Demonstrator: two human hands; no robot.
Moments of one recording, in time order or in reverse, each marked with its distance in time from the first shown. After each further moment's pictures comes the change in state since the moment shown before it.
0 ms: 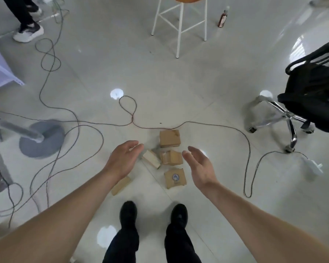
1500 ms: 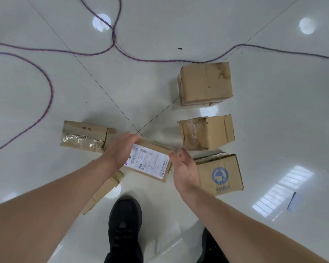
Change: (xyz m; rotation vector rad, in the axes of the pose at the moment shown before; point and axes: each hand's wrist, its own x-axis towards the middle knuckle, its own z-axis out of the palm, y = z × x) left_hand 0.416 -0.386 0.172 -0.059 -0.160 -0.251; right_hand 0.366 0.362 0.271 0.100 -0.004 0.488
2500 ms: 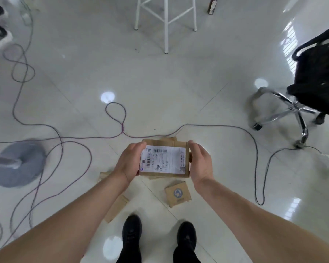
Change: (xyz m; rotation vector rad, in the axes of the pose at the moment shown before) left_hand -0.360 0.316 -0.043 -0.193 -0.030 0.181; right_hand -0.351 -0.231 -0.210 0.298 0.136 -0.377
